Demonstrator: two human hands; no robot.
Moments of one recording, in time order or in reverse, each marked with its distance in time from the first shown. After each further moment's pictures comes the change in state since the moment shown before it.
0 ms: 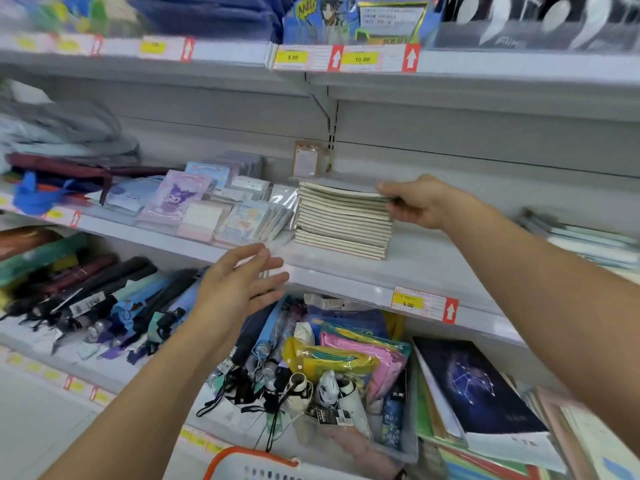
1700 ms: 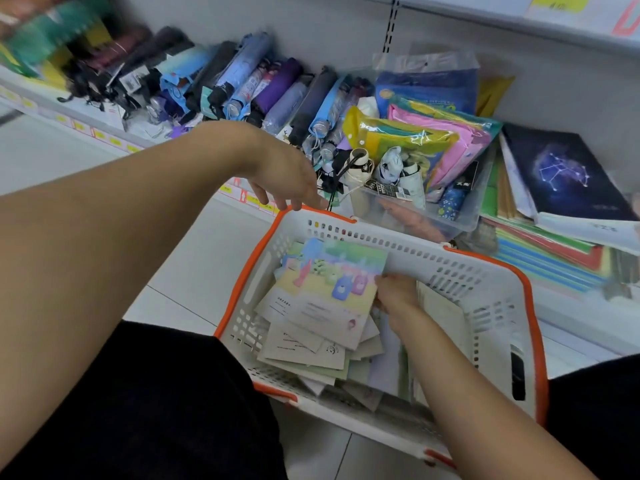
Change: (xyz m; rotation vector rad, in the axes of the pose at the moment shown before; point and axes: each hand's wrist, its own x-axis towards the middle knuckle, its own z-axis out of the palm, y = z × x) left_hand -0.048 -0.089 -0.068 1.613 -0.783 -0.645; right_hand -0.246 0.455 0.114 -0.104 0.057 0.697
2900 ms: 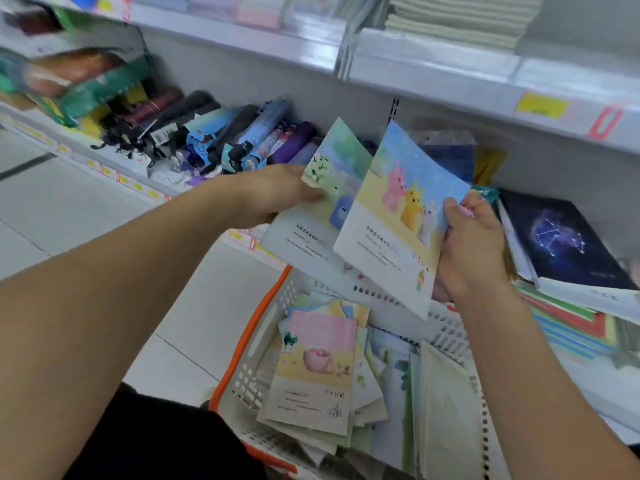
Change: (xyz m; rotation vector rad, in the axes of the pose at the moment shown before) left_hand -0.017 -0.016 -0.020 -0.949 0.301 0.151; right_hand -0.044 -0.183 -0.053 0.662 -0.048 -0.567
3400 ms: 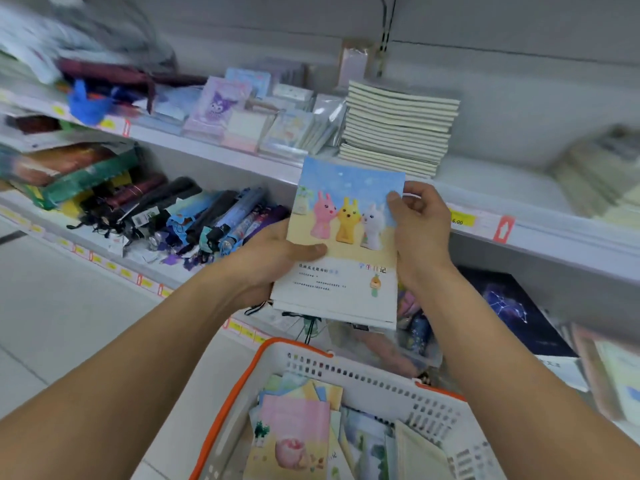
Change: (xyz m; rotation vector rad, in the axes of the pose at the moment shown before) left_hand -0.024 0.053 0.015 -0.502 -0.060 0.264; right_hand 0.012 -0.119 0.085 -0.236 -0.059 -0.296
